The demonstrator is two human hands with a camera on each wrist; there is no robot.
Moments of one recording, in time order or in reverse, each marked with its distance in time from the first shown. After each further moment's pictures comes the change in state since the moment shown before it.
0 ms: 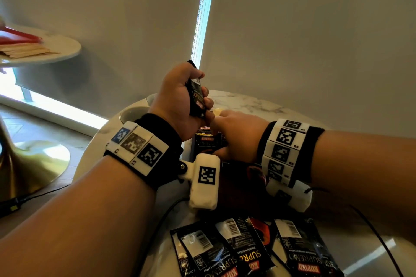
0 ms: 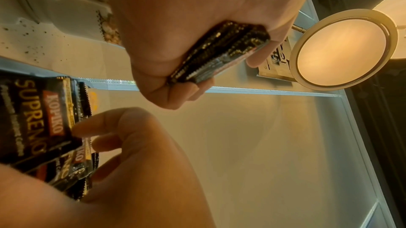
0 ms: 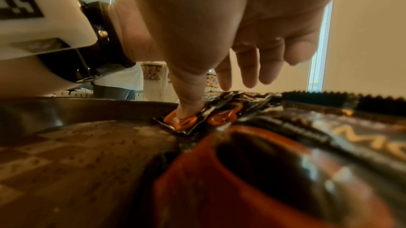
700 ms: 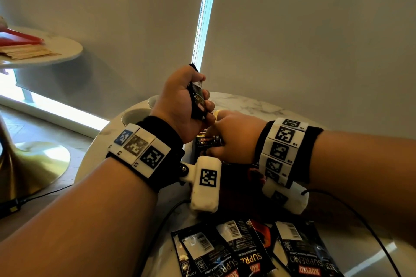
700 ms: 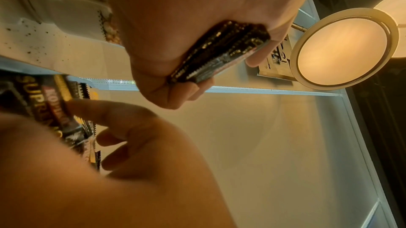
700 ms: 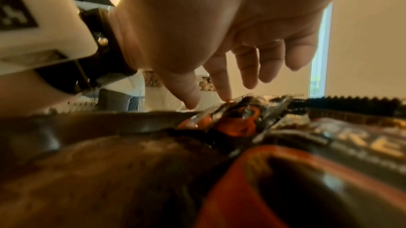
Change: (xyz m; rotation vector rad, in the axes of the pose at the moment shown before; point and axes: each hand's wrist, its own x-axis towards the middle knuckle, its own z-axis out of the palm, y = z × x) left_hand -0.002 0.002 -0.001 -0.010 0.005 -0.028; right_hand 0.000 -0.010 -0.008 -0.001 -0.014 -0.008
